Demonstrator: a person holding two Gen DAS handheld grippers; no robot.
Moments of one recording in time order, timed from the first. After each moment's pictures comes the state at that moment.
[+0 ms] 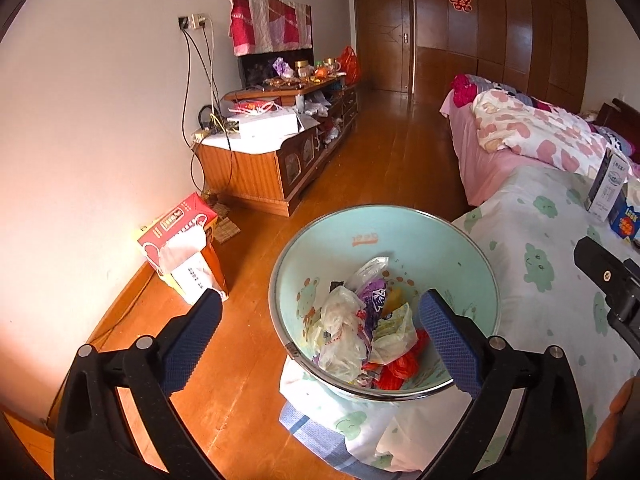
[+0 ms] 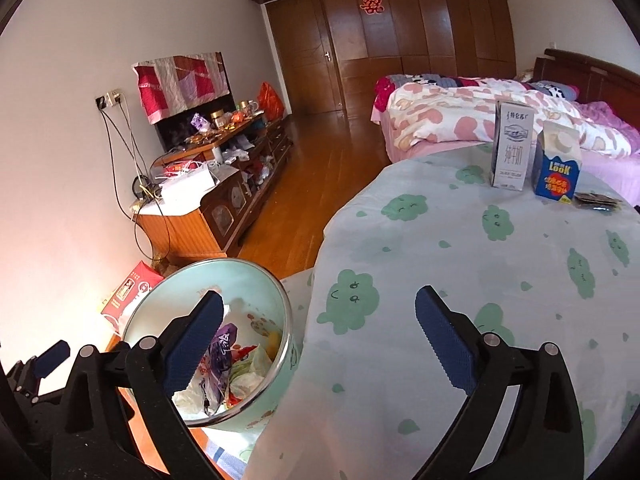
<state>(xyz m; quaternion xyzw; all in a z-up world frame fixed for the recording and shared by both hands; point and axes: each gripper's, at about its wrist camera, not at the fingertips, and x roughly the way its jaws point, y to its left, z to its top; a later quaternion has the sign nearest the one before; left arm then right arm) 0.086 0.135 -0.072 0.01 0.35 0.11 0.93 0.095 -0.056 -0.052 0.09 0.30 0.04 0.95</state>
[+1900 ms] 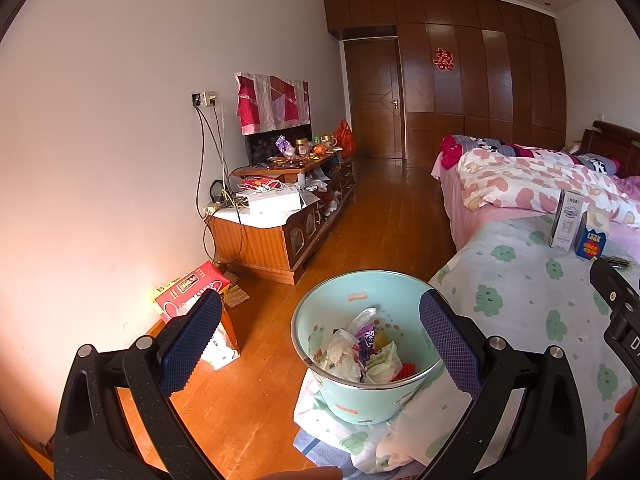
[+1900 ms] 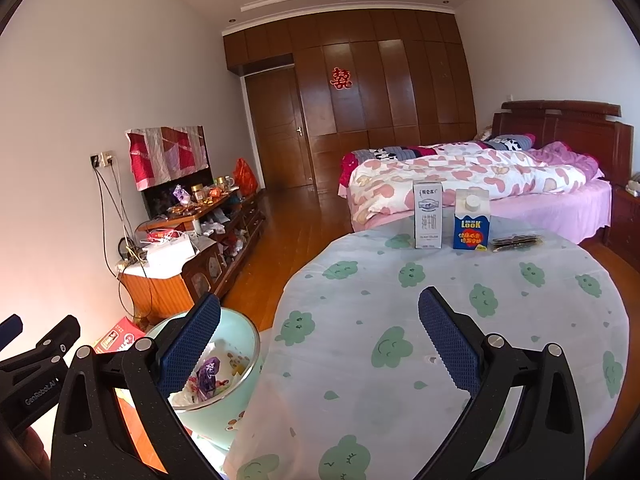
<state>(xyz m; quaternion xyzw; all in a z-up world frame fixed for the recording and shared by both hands) -0.003 0.112 0.000 0.03 0.22 0.11 0.97 -0.008 -0.108 -0.003 0.10 0.18 -0.03 0.98</state>
